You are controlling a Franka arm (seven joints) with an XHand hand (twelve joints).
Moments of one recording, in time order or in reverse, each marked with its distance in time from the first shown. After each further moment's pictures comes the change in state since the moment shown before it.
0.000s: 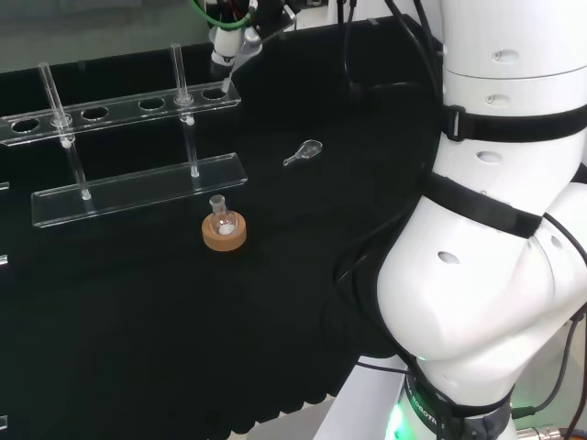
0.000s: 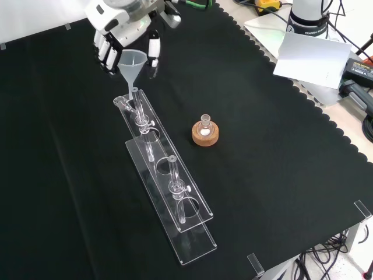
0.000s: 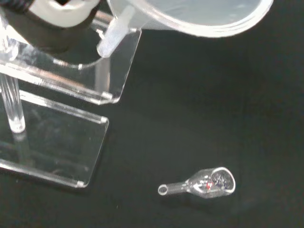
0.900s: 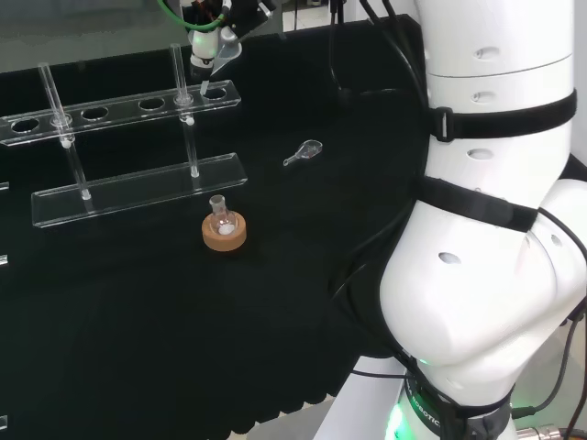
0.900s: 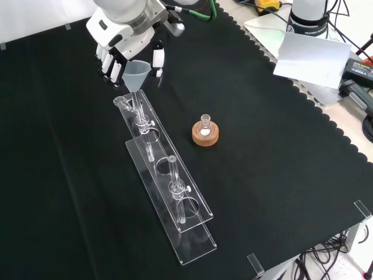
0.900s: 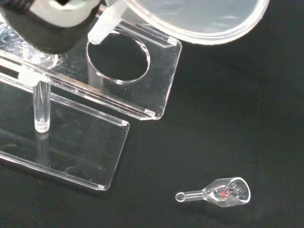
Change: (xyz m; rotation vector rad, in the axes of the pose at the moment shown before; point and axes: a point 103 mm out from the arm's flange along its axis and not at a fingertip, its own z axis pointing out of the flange) arm 0.029 0.010 -0.017 0.021 -0.044 -0.037
